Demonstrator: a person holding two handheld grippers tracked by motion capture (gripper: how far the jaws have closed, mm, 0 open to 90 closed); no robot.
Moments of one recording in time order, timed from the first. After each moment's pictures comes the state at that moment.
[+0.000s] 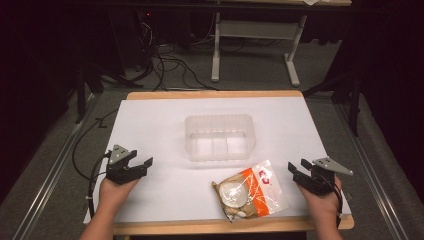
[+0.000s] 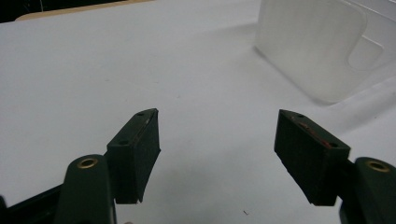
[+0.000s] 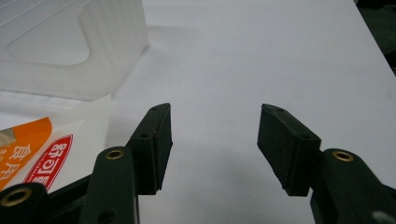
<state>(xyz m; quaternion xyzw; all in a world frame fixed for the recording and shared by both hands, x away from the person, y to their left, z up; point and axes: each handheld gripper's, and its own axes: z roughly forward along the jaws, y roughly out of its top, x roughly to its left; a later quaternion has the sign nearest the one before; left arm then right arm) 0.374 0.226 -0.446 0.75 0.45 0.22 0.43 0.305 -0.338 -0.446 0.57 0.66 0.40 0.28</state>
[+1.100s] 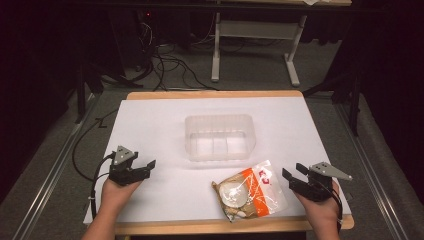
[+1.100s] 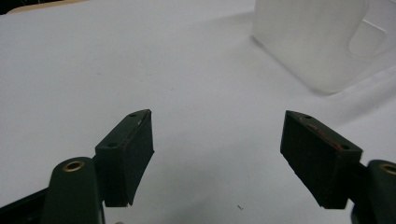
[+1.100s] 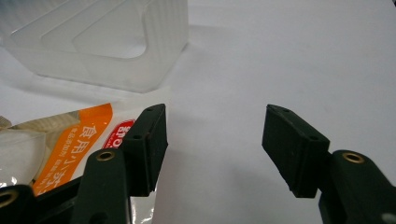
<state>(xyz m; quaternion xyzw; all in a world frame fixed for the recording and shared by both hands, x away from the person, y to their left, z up) 0.373 0.219 -0.450 0.76 0.45 0.22 0.41 0.287 -0.321 -0.435 0.54 0.69 0.42 0.25</state>
